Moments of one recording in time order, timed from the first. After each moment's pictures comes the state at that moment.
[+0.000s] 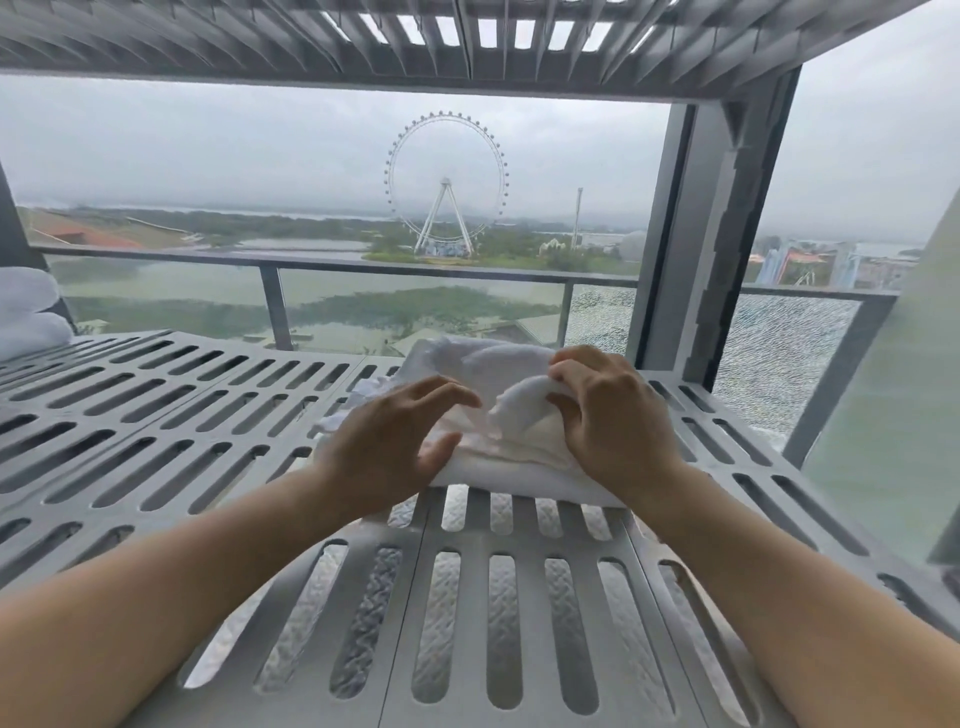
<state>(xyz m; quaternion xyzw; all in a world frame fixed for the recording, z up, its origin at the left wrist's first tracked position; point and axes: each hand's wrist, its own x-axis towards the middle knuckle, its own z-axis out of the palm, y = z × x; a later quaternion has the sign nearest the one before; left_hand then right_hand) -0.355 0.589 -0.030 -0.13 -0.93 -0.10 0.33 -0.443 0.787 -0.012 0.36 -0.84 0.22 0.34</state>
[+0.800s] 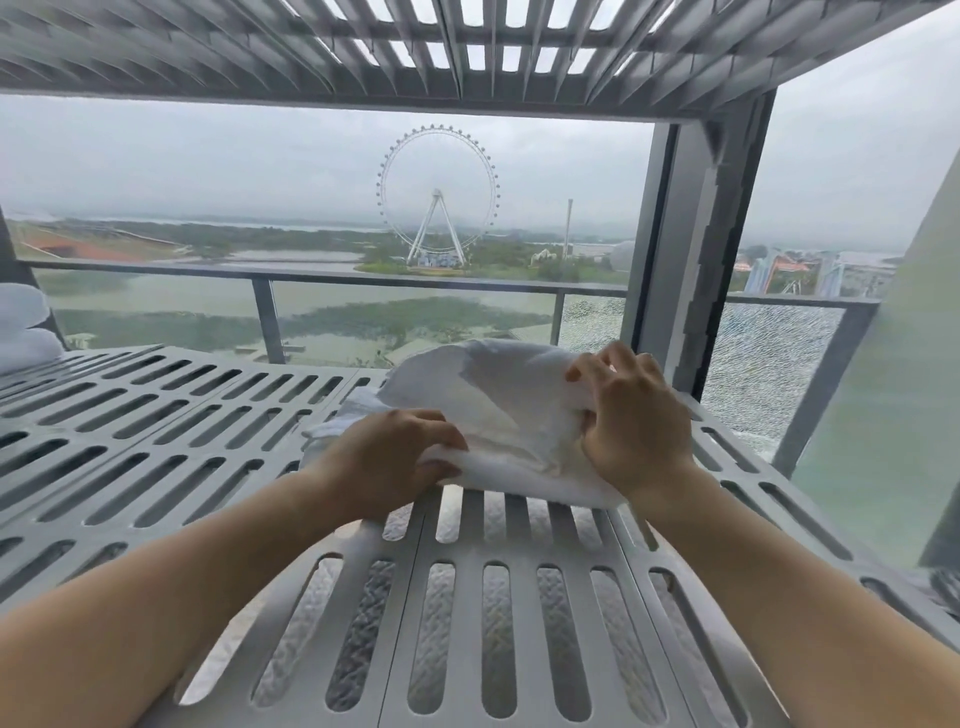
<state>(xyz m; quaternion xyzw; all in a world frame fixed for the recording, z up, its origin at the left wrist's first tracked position) -0.361 0.584 -0.025 -0.11 -0.97 -0.10 0.20 -0.452 0.800 -0.006 0.27 -0.88 0.15 0.35</state>
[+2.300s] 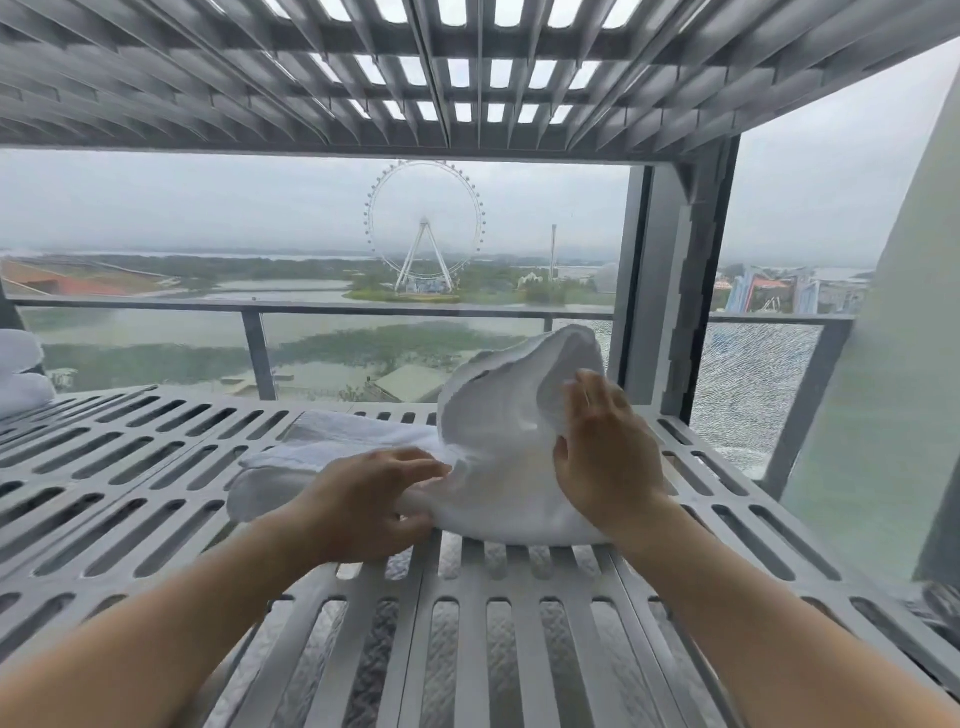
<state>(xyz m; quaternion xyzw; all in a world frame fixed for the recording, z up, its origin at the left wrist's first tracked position) -0.354 0.566 -0.025 -0.09 -0.98 -0.04 0.16 -0.443 0.786 -0.007 0.27 -0.89 0.13 0.34</state>
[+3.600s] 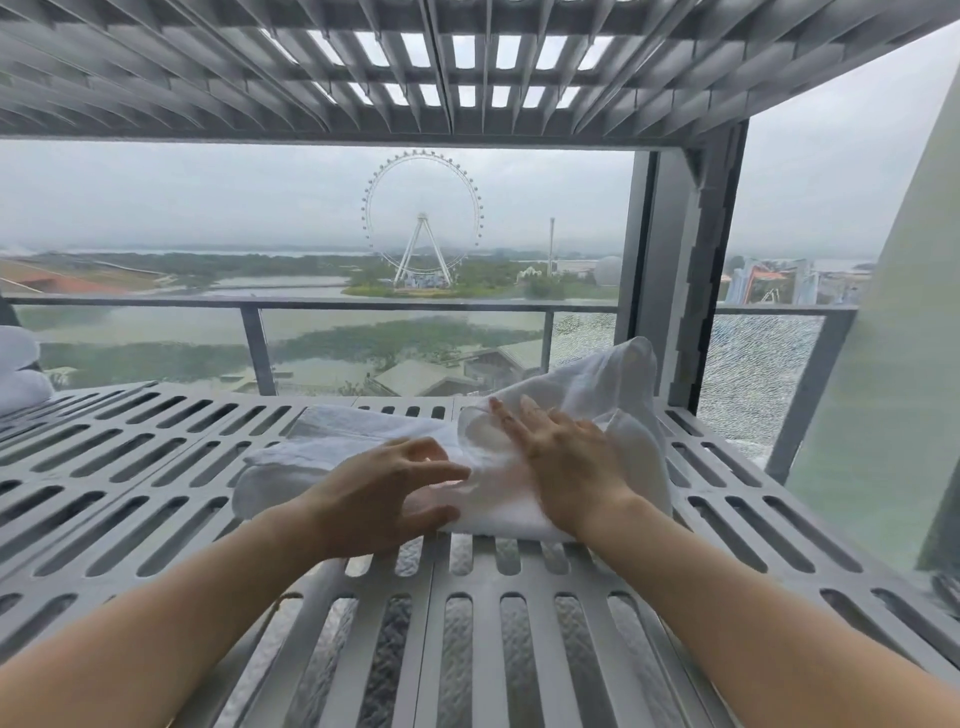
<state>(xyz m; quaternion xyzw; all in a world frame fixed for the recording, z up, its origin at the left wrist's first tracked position) -0.362 0.557 -0.033 -0.16 -0.97 -0.06 0.18 -0.448 0.756 -0.023 0.37 -0.89 0.01 0.26</state>
